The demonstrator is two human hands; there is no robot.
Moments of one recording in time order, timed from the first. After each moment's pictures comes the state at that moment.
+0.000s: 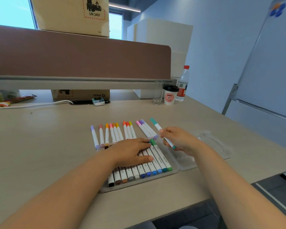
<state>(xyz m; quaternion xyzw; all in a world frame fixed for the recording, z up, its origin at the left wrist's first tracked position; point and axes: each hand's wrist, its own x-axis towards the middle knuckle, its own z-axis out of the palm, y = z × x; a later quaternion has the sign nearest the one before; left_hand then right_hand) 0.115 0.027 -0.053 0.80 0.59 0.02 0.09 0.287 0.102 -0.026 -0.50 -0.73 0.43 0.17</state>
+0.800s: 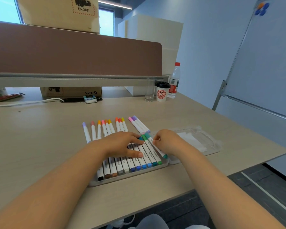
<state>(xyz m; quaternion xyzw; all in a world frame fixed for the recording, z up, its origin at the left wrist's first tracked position) 0.116 0.026 -0.045 0.79 0.61 0.01 0.11 0.280 0.073 -0.030 -0.57 -0.80 0.18 0.04</state>
